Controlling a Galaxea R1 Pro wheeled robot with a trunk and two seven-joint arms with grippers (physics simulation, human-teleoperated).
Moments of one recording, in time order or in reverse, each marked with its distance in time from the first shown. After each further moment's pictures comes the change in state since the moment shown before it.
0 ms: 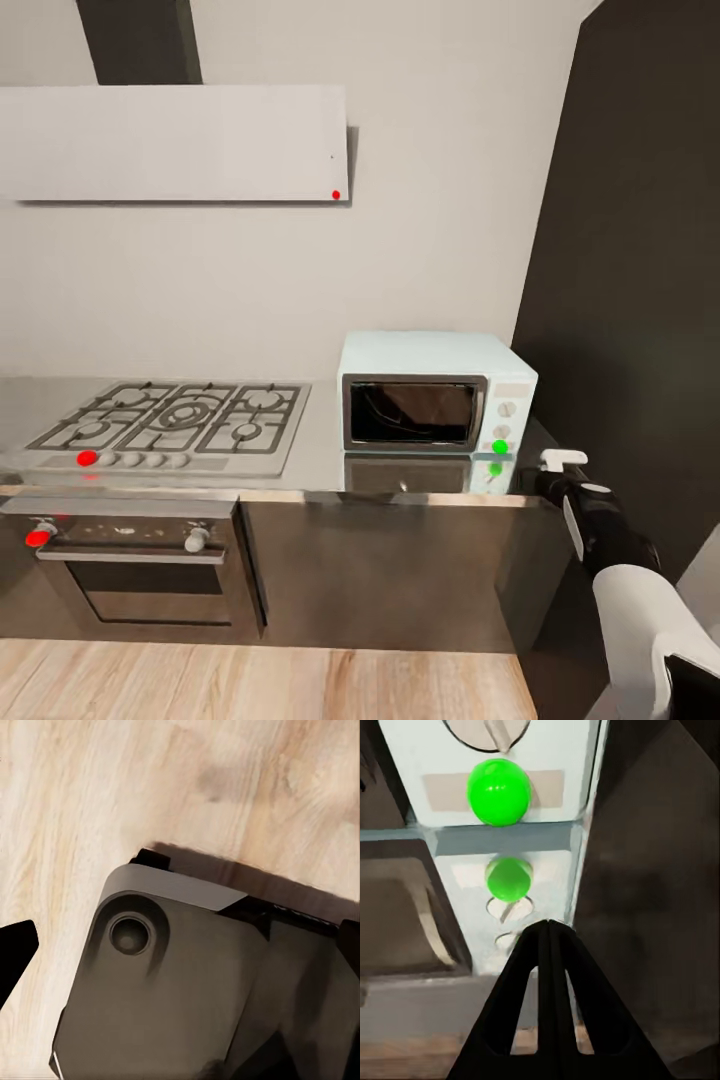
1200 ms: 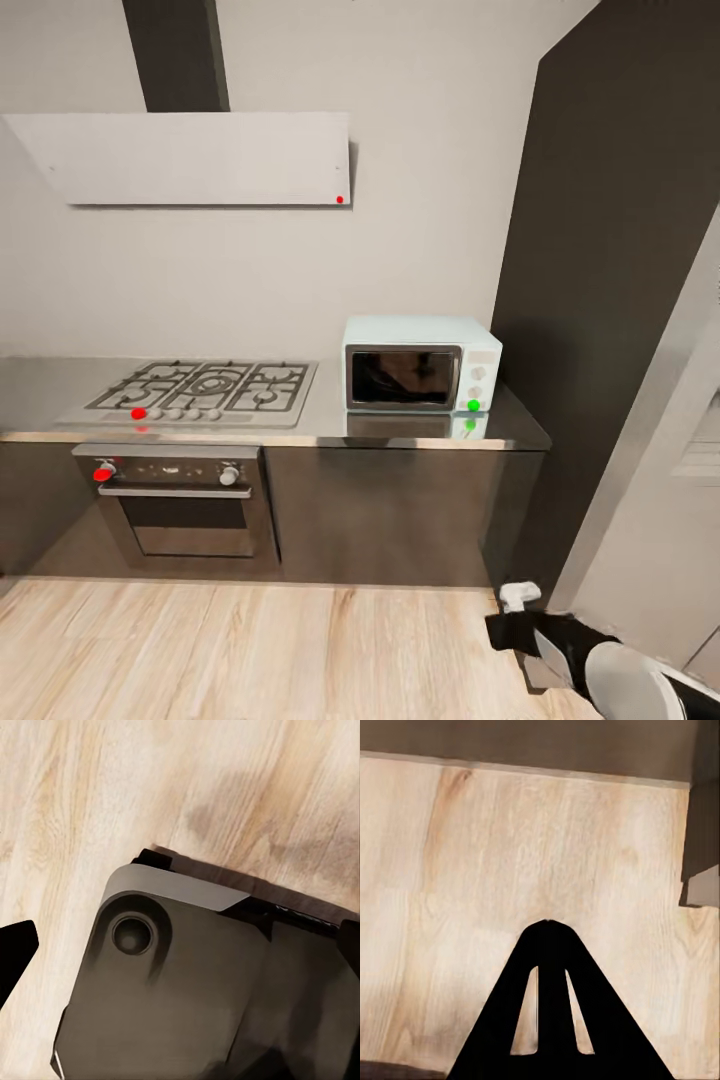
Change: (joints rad) left arm 0.000 0.004 0.002 0.000 0.003 0.000 -0.002; right arm 0.073 -0.016 0.006 0.701 0.161 -0.227 -0.021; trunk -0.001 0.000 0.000
